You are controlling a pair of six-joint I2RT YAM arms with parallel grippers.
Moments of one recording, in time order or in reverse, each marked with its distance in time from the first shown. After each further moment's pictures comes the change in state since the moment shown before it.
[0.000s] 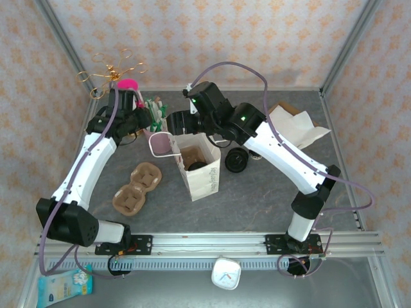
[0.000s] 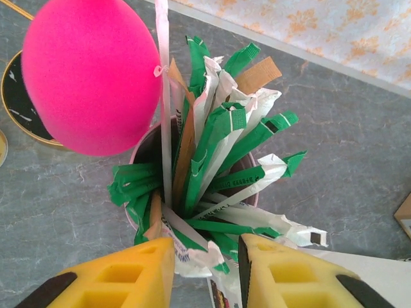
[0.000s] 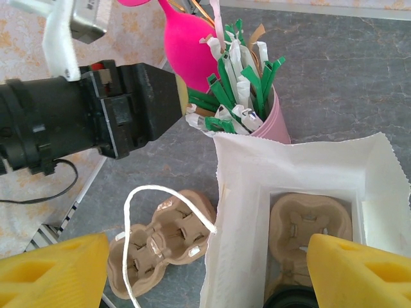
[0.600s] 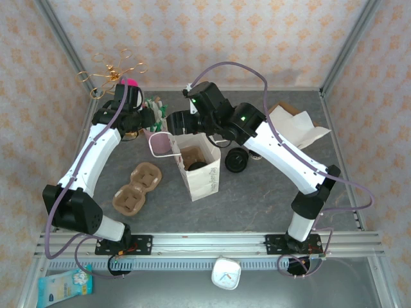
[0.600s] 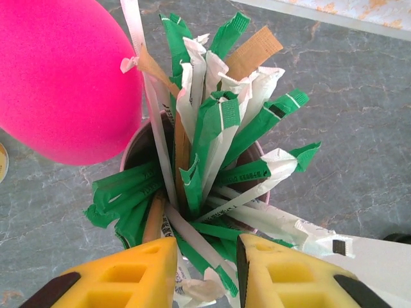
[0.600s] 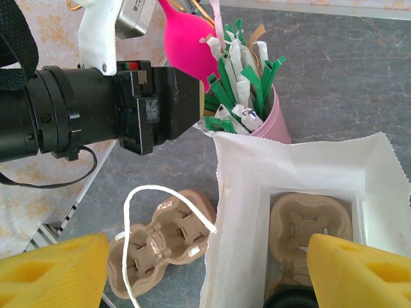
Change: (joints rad) left arm -0.003 0.089 0.071 -0.065 0.008 0.117; right arm 0.000 0.000 0.000 0.000 0.000 0.000
